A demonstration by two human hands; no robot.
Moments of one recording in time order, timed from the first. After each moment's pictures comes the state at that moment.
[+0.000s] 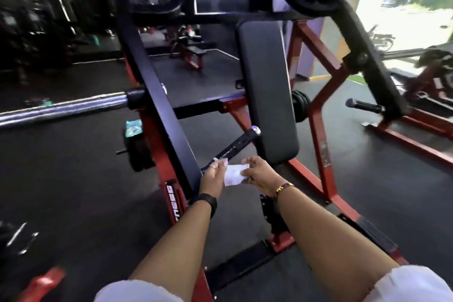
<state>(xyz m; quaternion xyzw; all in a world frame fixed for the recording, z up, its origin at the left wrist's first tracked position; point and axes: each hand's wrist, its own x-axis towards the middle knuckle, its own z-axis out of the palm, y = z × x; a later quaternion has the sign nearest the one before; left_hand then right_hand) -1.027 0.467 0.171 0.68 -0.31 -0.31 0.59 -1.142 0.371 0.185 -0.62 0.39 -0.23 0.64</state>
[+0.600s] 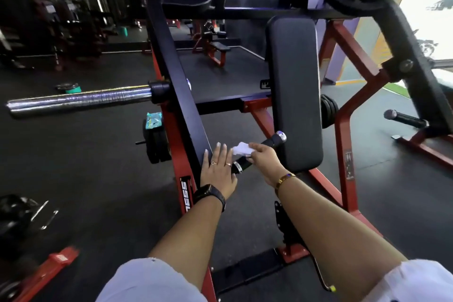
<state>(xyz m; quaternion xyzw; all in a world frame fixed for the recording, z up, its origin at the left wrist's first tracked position) -0.975 0.454 0.160 0.85 -0.50 0.15 0.03 -1.065 0.340 0.196 -0.64 0.39 -0.27 0.60</state>
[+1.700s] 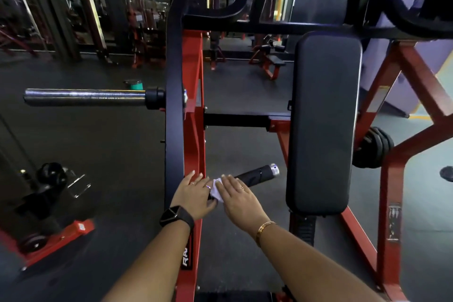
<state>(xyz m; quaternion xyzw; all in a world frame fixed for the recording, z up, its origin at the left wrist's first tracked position) -0.985 0.407 0.141 0.87 -0.46 0.18 0.06 -1.088 0.272 0.130 -0.97 -0.03 -0.23 -0.03</state>
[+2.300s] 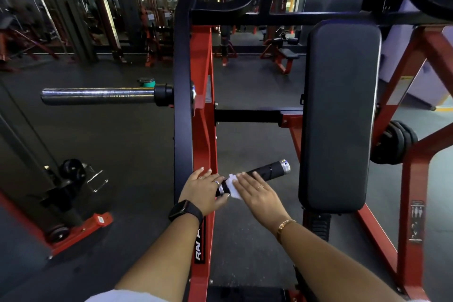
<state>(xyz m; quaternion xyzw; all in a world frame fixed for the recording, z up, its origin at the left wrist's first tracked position) -0.982 0.408 0.145 0.88 -0.45 0.16 0.04 -1.095 0.239 0.115 -0.93 -0.08 -0.34 -0.10</state>
